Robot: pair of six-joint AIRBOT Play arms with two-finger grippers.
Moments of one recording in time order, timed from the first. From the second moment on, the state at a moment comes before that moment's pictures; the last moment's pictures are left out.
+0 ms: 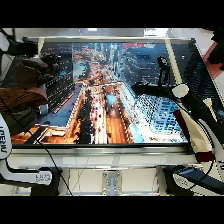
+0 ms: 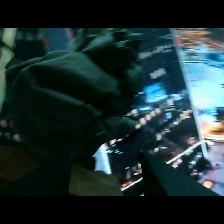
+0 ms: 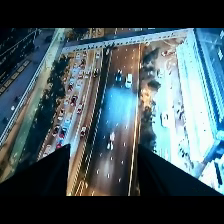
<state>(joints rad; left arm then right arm) 0.12 -1.52 1.87 1.83 -1.08 -1.58 0.20 -1.20 1.02 -0.84 0.66 1.21</state>
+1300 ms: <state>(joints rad) 0.53 -2.01 1.88 1.08 -1.20 -1.57 0.20 -1.20 1.02 -0.80 0.69 1.37</state>
